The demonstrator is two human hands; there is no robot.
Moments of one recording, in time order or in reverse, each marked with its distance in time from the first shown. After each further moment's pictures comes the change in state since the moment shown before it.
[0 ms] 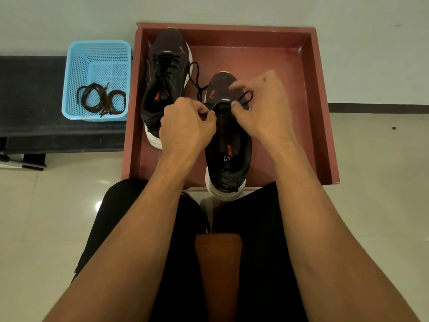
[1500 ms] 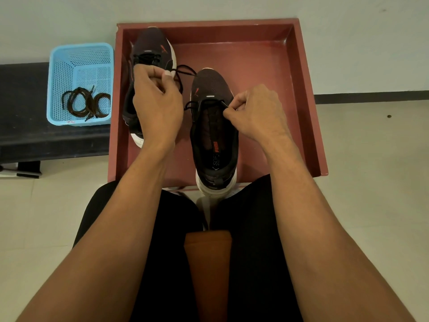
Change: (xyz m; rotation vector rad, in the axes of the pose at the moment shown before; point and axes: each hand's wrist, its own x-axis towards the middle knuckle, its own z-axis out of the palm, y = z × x) left_hand 0.022 0.008 0.002 -0.561 0.266 -0.010; right_hand -0.006 0.017 -0.010 0.087 -0.131 0.221
